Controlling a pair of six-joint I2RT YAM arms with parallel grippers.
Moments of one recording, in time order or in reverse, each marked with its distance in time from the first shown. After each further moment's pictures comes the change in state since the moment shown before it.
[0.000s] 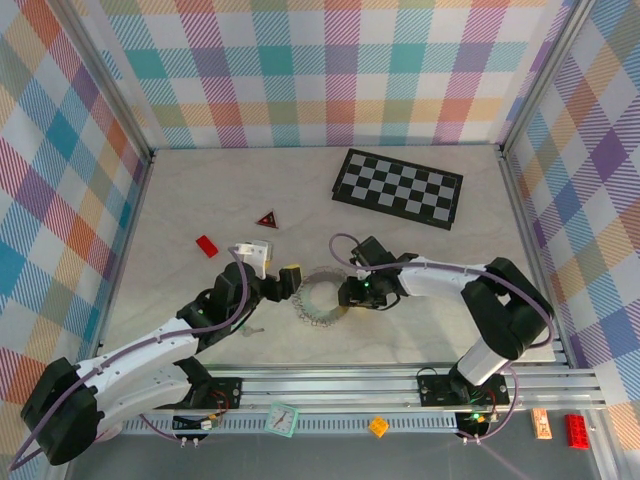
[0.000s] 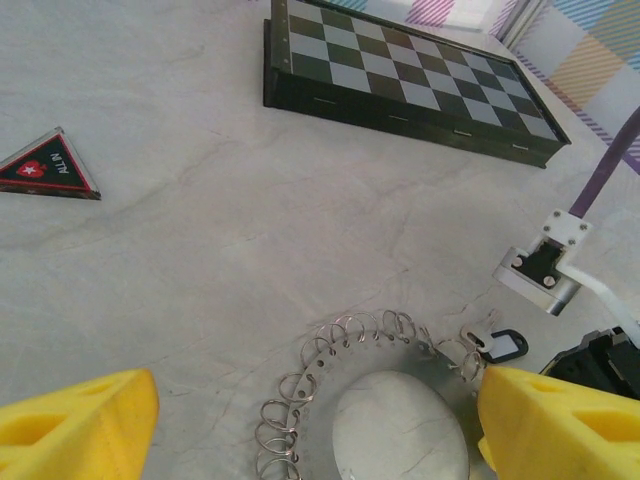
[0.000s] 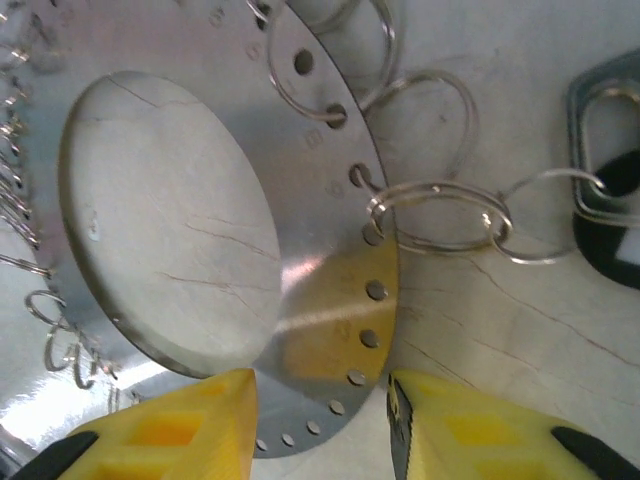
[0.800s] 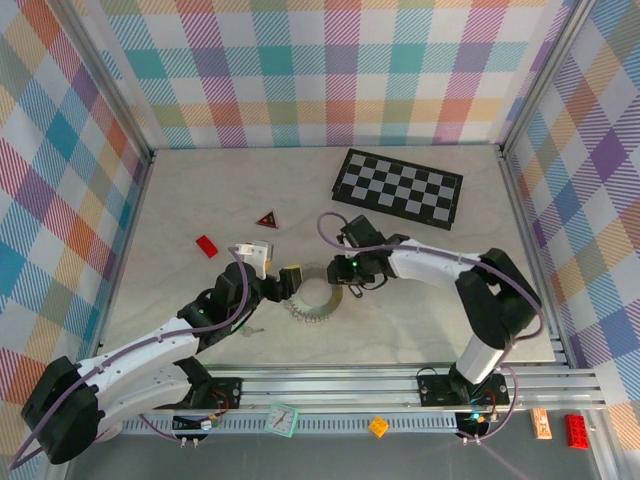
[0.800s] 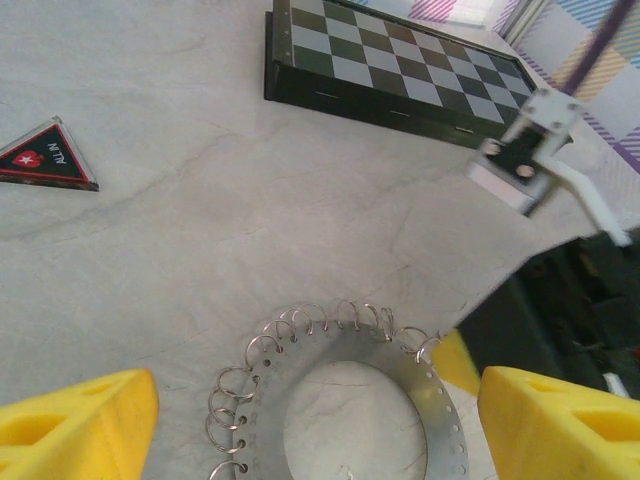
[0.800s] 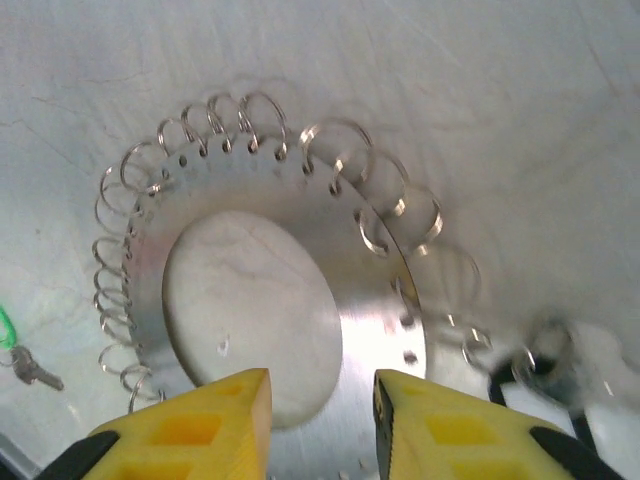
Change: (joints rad) left arm 0.000 0.011 -0.001 0.001 0.001 -0.016; right arm -0.014 0.038 0.171 -0.042 0.047 -0.060
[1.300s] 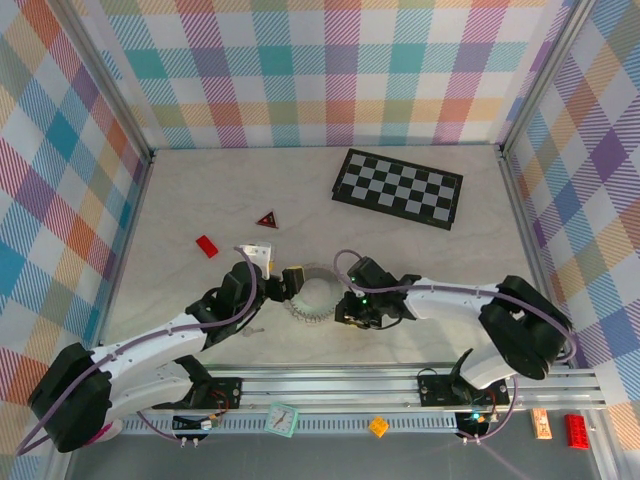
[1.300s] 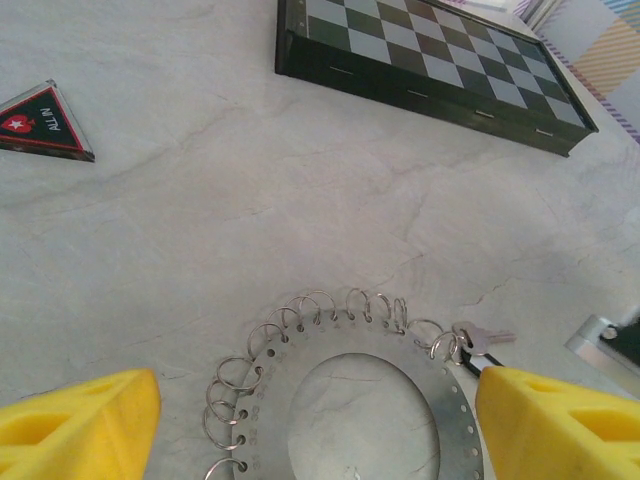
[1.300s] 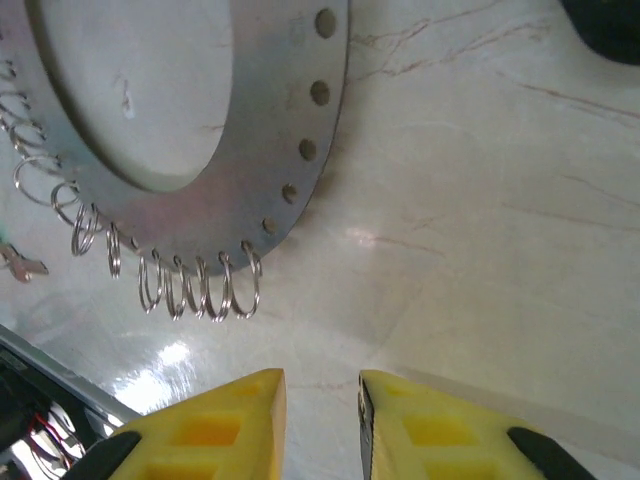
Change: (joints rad) left arm 0.000 0.084 -0.013 0.064 -0.003 -0.034; right arm 0.152 -0.163 -0.324 0.172 -0.055 0.397
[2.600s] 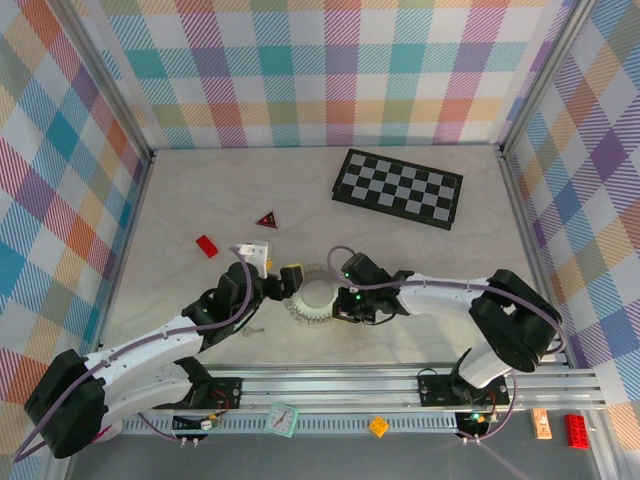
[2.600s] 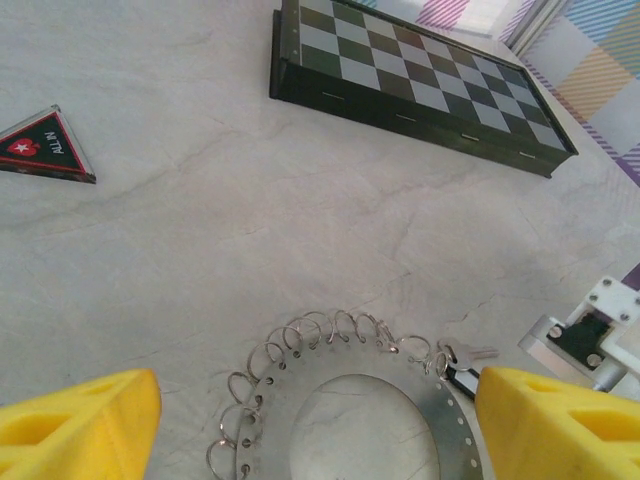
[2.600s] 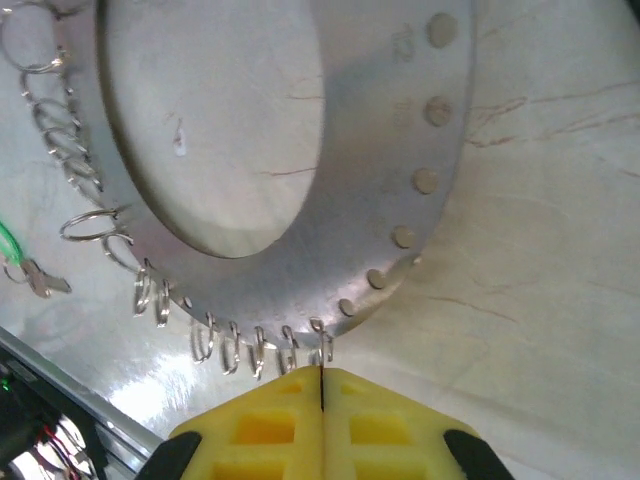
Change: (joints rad) left arm 0.000 -0.043 0.000 -0.005 -0.005 -0.003; right arm 0.011 0.043 0.083 -0.044 0.021 -0.068
